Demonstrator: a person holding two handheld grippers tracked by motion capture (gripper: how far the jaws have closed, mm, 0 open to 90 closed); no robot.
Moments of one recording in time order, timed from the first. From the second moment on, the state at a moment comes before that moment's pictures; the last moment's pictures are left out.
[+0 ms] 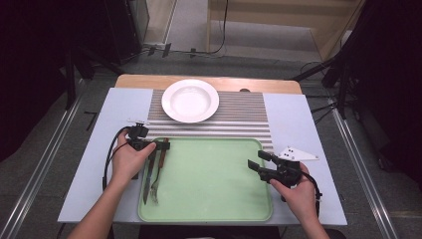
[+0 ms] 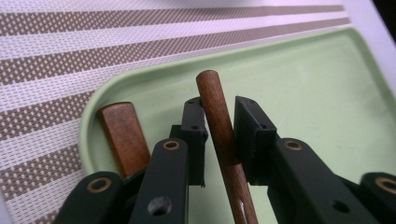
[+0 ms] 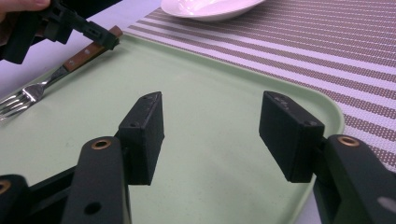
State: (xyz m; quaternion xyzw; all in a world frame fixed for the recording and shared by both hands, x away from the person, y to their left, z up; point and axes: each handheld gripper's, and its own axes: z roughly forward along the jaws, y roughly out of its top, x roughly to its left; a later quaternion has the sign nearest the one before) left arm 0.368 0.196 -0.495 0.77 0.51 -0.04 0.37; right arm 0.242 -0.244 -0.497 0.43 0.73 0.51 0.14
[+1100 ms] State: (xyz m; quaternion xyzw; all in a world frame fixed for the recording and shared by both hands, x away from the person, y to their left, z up) left arm 0.365 0.206 -0.469 0.77 0.47 0.01 0.43; right arm 0.241 -0.242 -0.503 0.42 0.74 0.51 0.13
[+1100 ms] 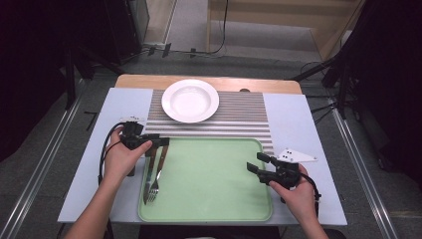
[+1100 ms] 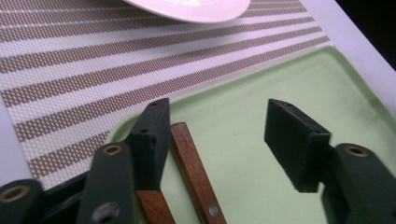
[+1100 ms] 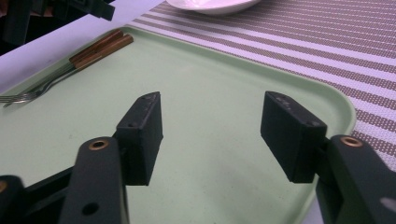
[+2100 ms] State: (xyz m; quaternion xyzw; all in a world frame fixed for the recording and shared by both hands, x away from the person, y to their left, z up) left arm 0.426 0.206 -0.437 0.75 0.46 -0.01 0.47; right arm 0.230 -0.247 -0.503 0.42 0.75 0.50 0.12
